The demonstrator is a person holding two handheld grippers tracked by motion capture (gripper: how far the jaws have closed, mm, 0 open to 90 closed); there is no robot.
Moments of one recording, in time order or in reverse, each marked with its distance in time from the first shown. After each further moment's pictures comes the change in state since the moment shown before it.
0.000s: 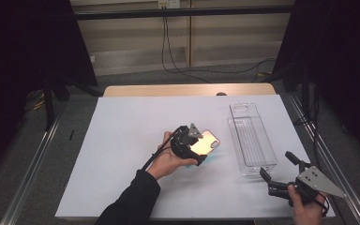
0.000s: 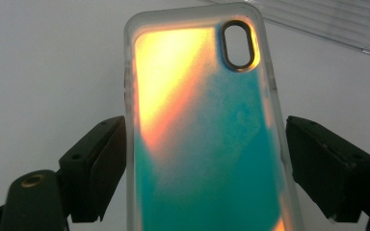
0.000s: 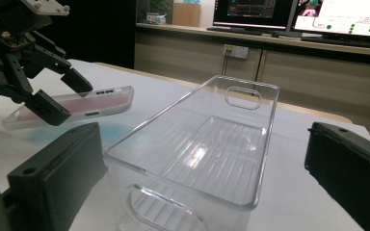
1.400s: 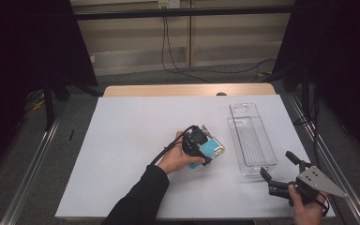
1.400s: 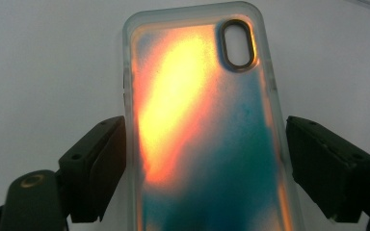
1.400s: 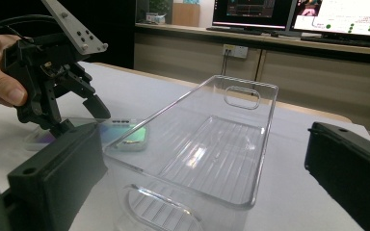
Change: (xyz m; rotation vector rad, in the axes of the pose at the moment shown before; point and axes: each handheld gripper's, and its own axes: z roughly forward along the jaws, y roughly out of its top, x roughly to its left) left arm 0.005 0.014 0.046 0.176 -0.095 0.021; right arm -0.001 0.000 0.000 0.000 -0.003 0.004
